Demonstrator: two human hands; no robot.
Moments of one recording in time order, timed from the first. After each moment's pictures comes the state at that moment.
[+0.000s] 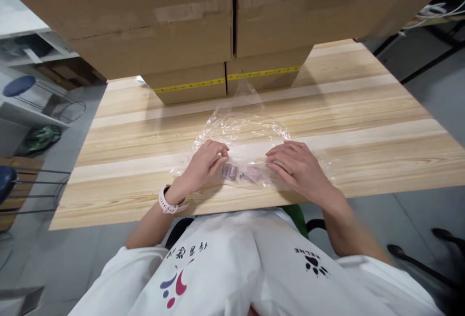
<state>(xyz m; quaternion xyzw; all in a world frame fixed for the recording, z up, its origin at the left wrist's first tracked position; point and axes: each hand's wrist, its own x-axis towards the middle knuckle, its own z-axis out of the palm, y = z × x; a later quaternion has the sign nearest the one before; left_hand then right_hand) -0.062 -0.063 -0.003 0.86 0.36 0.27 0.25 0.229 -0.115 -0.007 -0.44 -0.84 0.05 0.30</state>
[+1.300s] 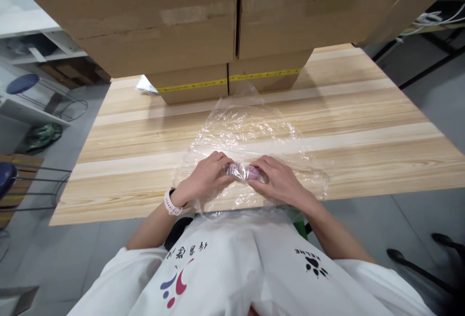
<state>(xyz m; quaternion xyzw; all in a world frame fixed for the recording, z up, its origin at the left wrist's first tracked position) -0.058 -0.080 -0.014 0.88 0.40 0.08 0.26 0.195 -0.130 -0.026 -0.52 -0.79 0.25 0.18</state>
